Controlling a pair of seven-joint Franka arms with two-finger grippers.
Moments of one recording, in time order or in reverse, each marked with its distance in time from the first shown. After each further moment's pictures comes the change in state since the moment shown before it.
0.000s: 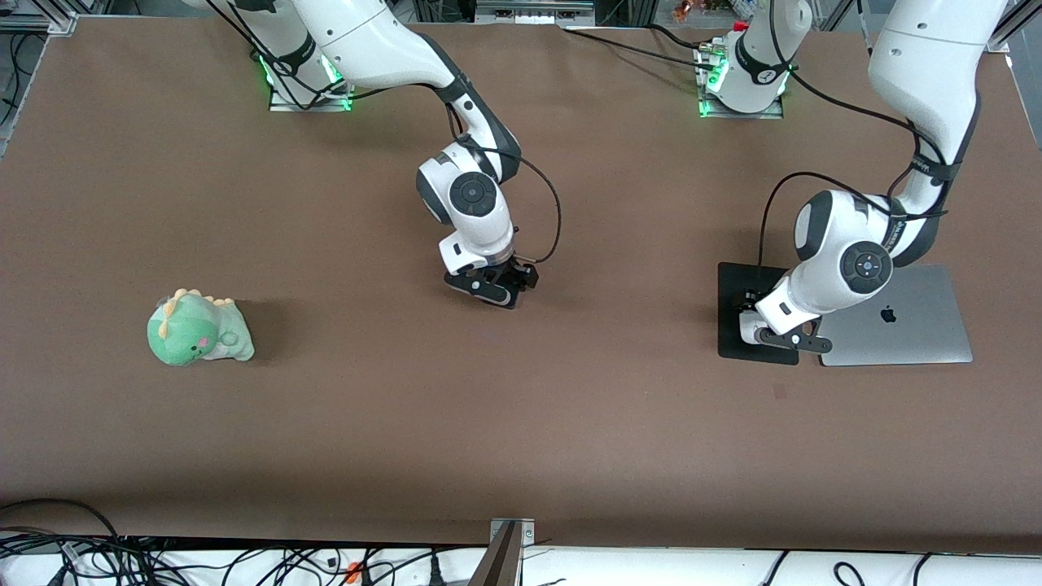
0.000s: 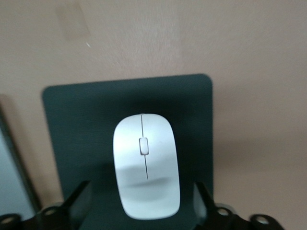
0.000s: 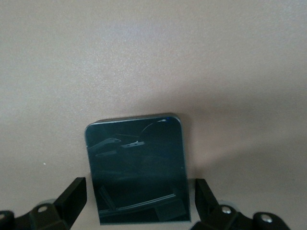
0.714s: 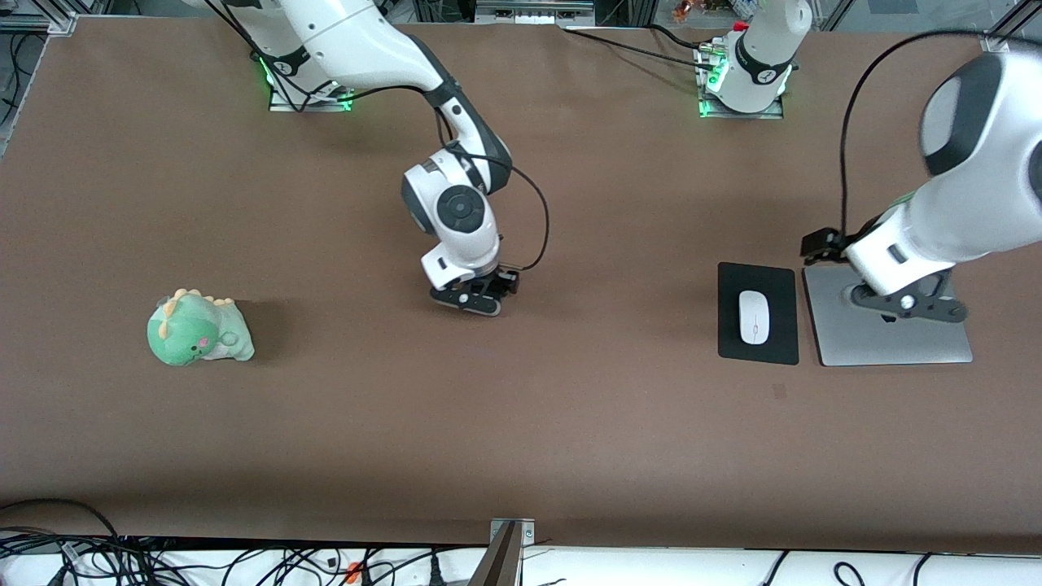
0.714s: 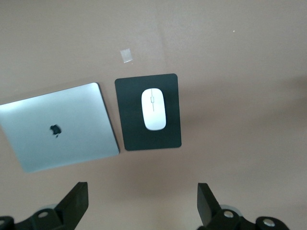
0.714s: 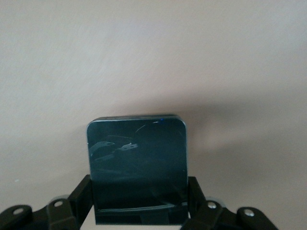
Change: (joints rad) left arm -0.003 -0.173 -0.069 0.621 0.000 -0.854 0.000; right arm -0.053 -0.061 -0.075 0.056 -0.001 -0.240 -0.283
